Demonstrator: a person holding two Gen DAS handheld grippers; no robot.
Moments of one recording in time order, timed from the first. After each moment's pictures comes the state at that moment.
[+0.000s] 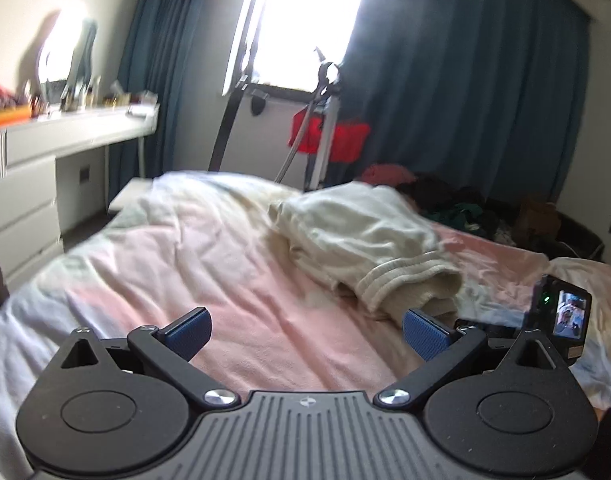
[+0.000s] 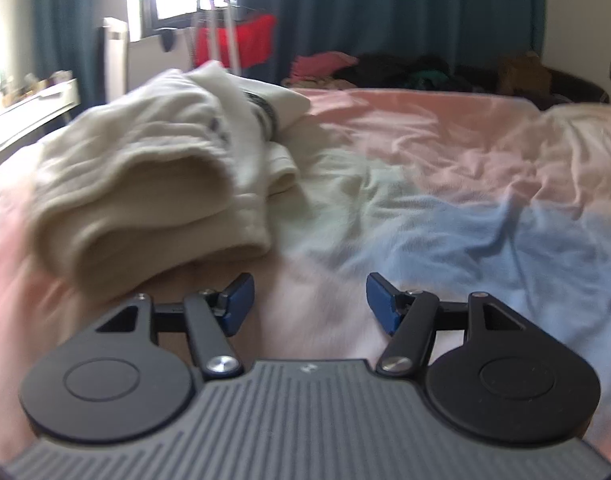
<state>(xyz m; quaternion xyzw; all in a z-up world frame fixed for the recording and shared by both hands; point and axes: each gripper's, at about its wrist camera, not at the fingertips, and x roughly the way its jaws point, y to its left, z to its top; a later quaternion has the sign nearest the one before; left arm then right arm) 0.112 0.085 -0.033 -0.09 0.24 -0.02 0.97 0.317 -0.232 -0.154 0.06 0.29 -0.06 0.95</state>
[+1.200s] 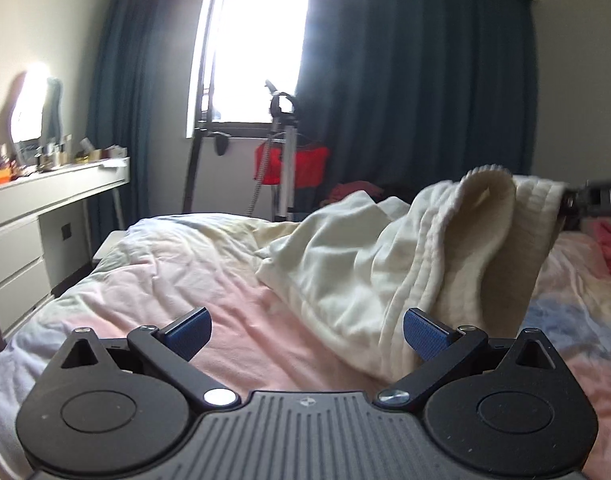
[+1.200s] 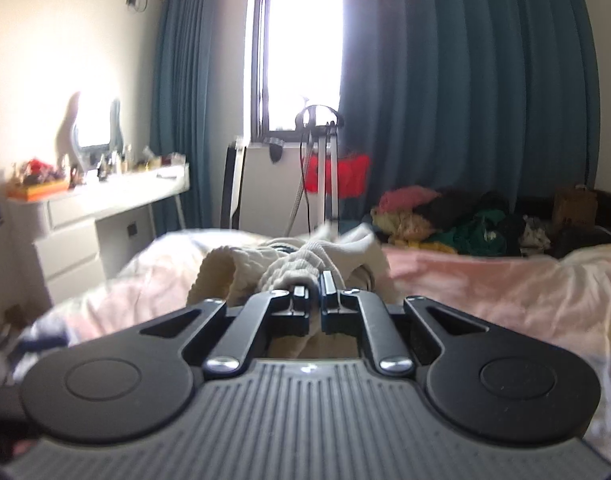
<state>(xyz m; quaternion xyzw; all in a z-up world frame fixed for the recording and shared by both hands) 0.040 0.026 -0.028 0.01 0.18 -0.08 0.98 0.086 -0.191 0.020 -0.01 0.14 0.08 0.99</state>
